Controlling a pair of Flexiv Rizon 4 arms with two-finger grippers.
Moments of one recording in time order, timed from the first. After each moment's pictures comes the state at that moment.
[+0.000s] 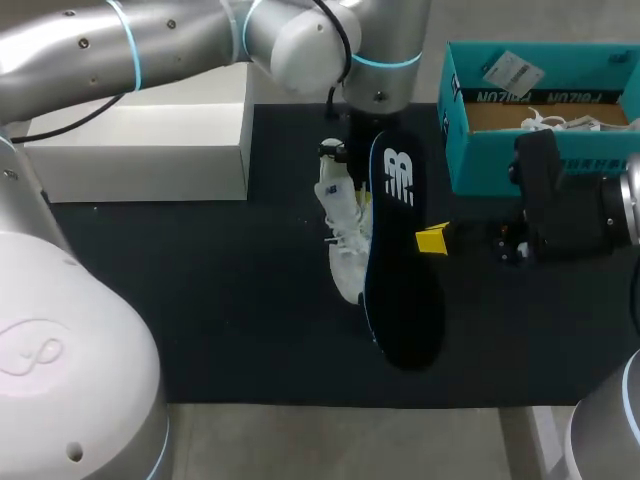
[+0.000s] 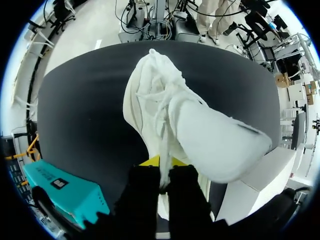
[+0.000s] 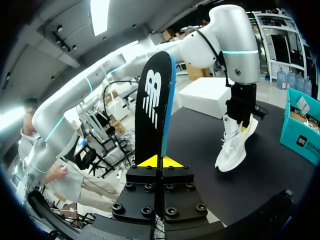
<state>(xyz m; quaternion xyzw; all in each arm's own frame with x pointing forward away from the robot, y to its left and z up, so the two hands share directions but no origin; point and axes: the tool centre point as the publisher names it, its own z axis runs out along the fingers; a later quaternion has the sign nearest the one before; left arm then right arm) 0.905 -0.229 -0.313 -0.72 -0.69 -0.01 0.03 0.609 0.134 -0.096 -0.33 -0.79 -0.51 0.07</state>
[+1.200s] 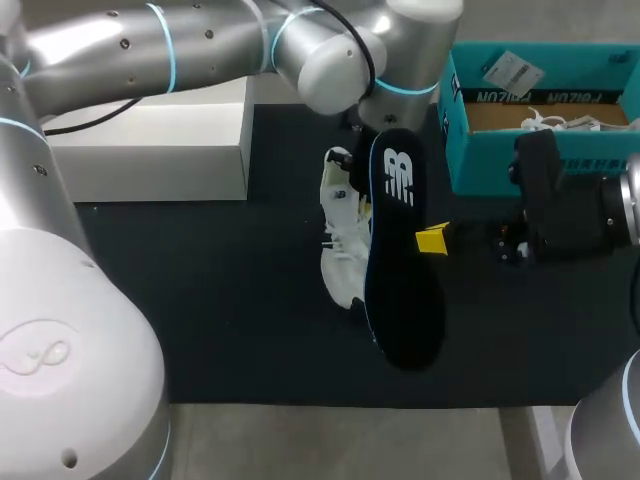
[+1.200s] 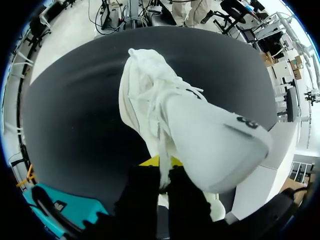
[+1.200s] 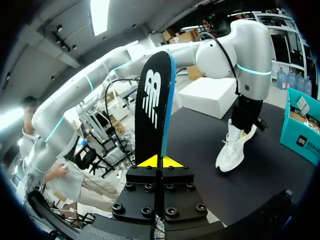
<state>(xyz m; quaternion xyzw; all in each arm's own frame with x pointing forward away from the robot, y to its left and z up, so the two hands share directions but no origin) 0.920 -0.234 -0.353 -0.78 -0.62 -0.05 0.06 0.609 0.134 -0.096 -0.33 -0.79 -0.51 0.07</state>
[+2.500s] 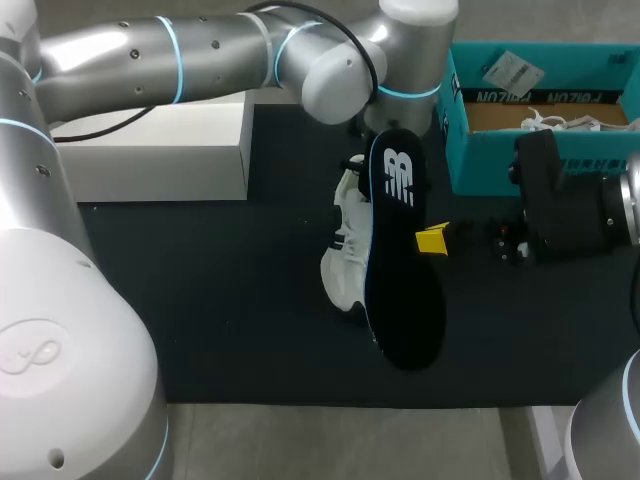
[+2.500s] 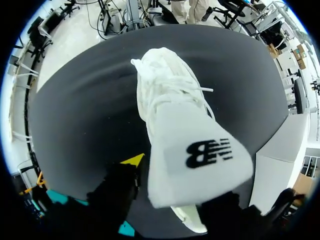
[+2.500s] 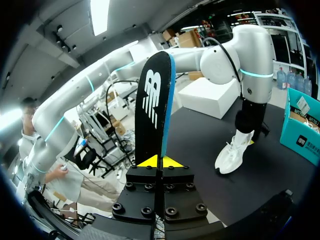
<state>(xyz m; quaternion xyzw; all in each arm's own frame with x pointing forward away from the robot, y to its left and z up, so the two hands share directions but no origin) 0.915 -0.262 -0.365 -0.79 -0.61 0.00 0.04 0.609 0.134 -0.096 -0.33 -0.79 -0.51 0.07</state>
